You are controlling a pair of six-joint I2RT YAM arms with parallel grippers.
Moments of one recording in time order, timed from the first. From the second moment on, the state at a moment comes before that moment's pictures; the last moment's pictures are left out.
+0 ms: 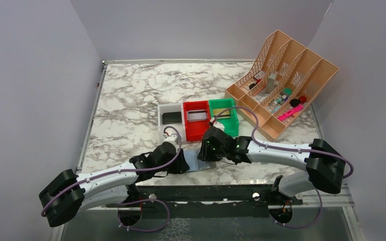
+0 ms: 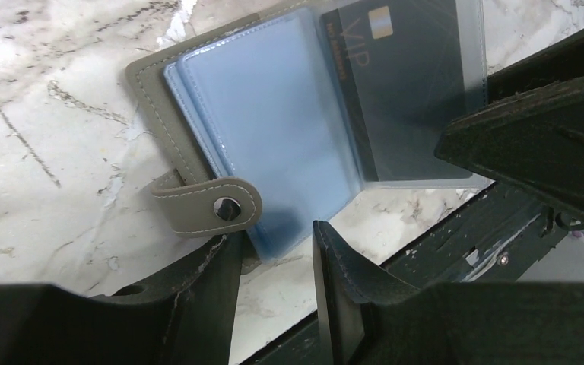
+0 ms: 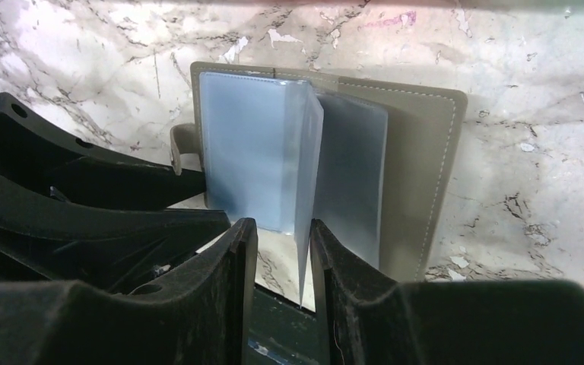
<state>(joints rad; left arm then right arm) -0.95 0.95 0.28 -0.09 0.01 -0.81 1.07 1.41 0.80 -0.28 0.13 0.96</state>
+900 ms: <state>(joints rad) -0.99 0.63 0.30 -0.29 -0.21 -0.92 1.09 1.46 0.80 -0.13 0.05 0.93</state>
